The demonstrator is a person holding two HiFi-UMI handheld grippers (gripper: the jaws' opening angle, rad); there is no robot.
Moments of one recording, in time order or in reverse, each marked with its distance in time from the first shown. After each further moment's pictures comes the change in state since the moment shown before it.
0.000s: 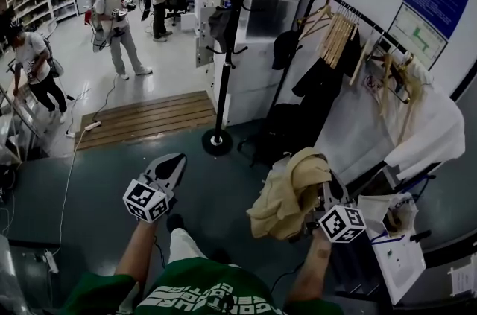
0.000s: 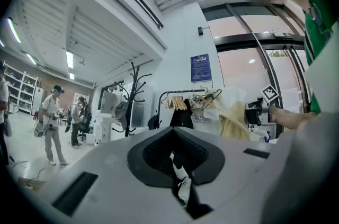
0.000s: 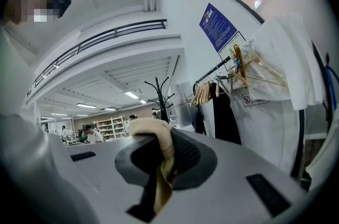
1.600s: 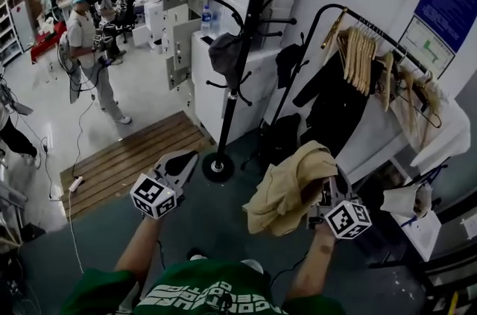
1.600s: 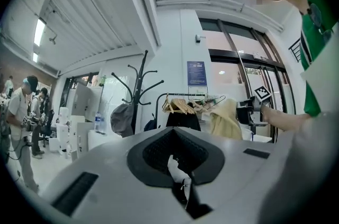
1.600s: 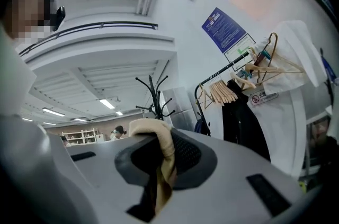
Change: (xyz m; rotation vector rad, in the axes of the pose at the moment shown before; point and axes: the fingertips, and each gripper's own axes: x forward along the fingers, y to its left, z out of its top) left arm 0.143 0.333 0.032 -0.007 -0.008 -0.405; right arm 0.265 0.165 0.001 0.055 -0.152 -0.280
